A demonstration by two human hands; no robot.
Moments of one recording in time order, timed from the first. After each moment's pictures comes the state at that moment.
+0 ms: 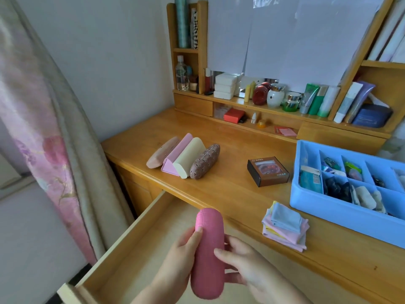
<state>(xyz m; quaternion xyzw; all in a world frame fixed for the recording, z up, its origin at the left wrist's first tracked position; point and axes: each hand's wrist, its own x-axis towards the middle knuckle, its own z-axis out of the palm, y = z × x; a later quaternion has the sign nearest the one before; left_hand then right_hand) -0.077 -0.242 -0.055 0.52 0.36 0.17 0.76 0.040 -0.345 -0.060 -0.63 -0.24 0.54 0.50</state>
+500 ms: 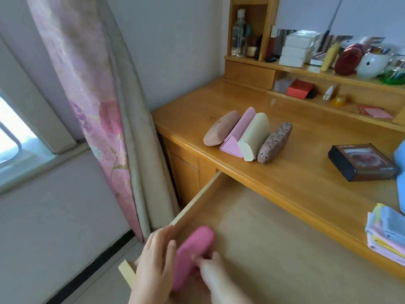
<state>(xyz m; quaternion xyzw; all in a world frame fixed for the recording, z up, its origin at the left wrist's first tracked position) -0.223 -0.149 -0.137 0.77 0.48 0.33 0.29 -0.104 -0.188 -0.203 -0.76 -0.10 0.52 0.39</state>
